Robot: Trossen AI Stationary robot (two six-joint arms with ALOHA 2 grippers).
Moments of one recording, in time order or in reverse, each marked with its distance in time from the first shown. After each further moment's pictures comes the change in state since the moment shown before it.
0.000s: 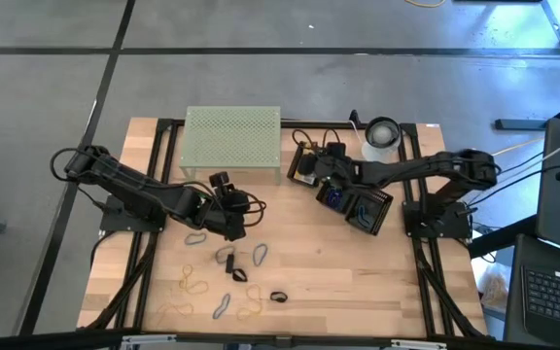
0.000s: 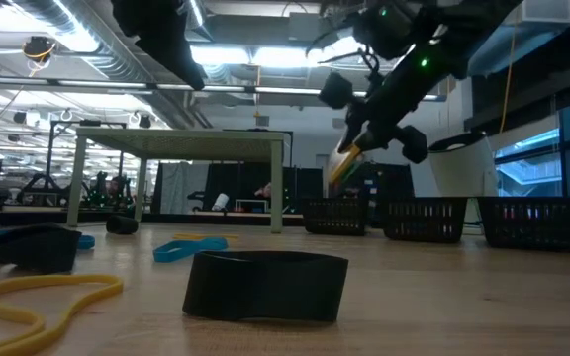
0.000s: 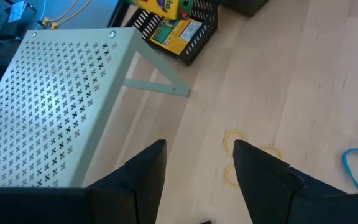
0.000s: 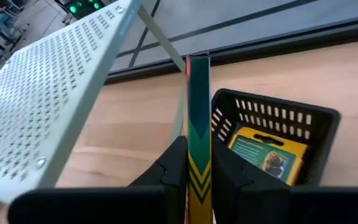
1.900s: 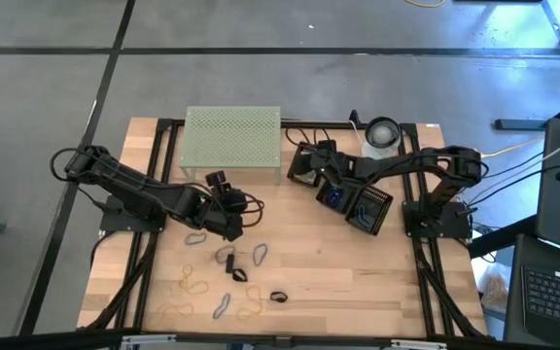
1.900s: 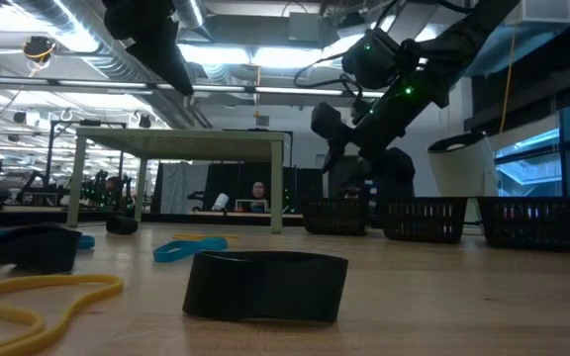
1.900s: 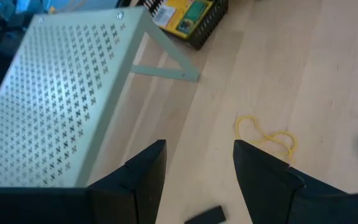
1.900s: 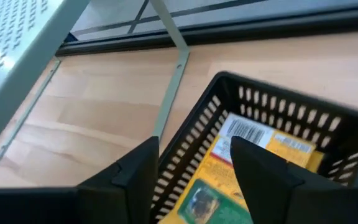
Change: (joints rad) left arm 0.000 0.000 0.000 -0.077 -0.006 -0.037; right arm -0.089 0.112 0.001 0.109 -0.159 -0.166
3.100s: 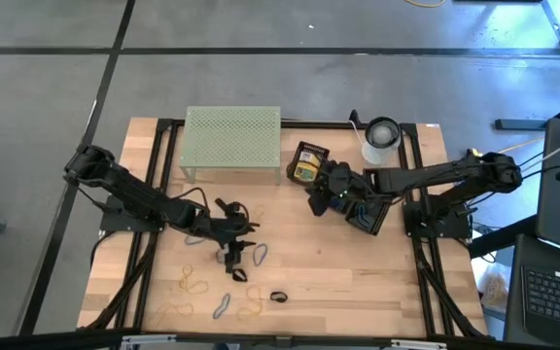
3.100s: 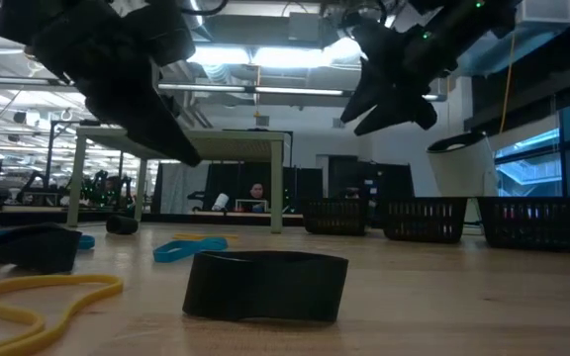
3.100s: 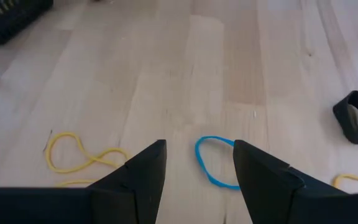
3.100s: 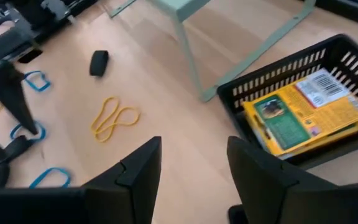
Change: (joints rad) left arm -0.027 0.001 -0.495 0.960 0.432 0.060; right arm 0.250 -0.308 0.000 -0.331 -0.211 -0.314
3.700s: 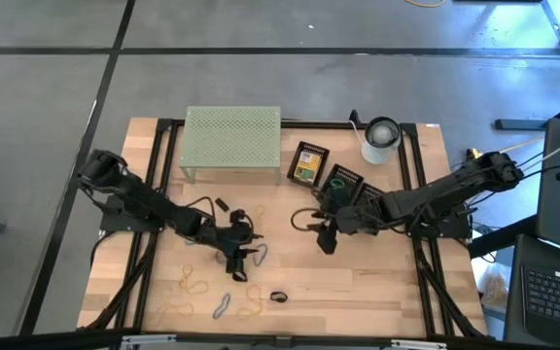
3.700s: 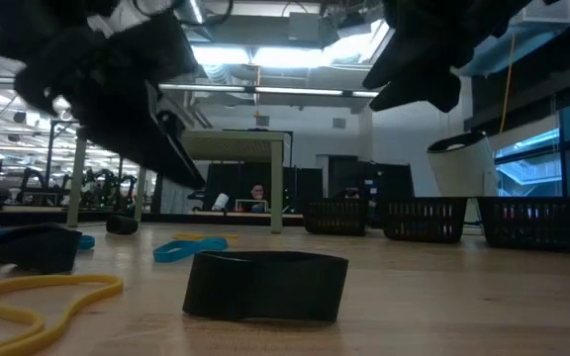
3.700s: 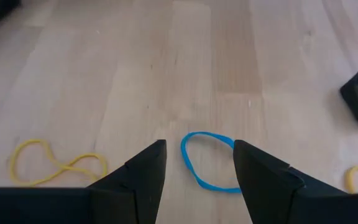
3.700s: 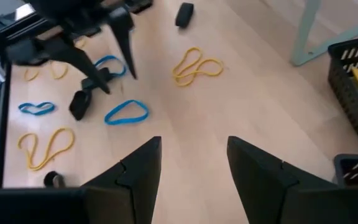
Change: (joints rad) left arm -0.037 0.132 0.000 0.120 -0.023 0.048; right arm 0.292 0.000 0.000 0.000 0.033 0.030
